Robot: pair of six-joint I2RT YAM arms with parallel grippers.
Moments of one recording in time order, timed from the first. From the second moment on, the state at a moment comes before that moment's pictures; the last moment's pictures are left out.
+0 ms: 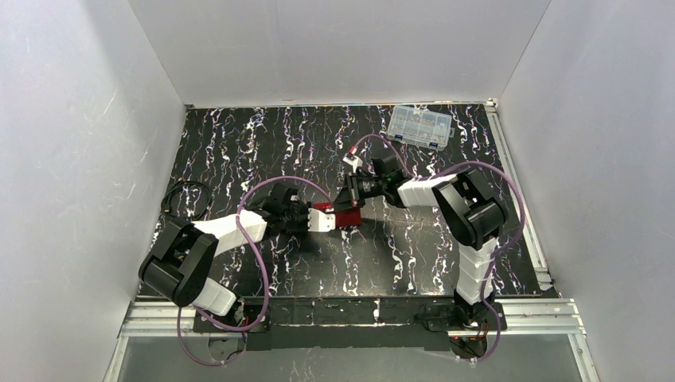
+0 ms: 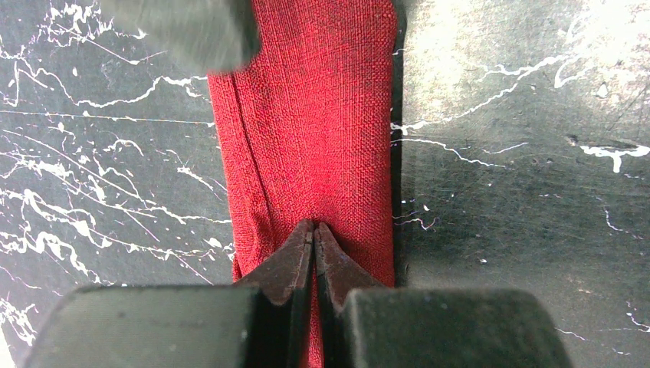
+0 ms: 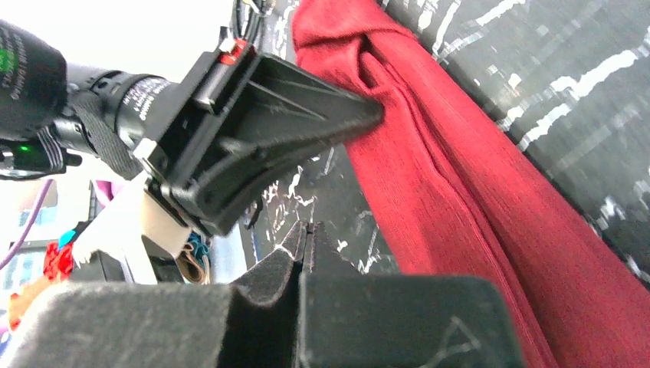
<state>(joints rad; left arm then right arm) -0.54 1.48 0.62 -0.05 0.27 1.10 0.57 1.94 1.00 0.35 -0.98 0.66</state>
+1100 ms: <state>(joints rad) -0.43 1.48 1.04 -0.59 0.33 0.72 0.59 2.12 1.11 0.27 -0.90 0.61</state>
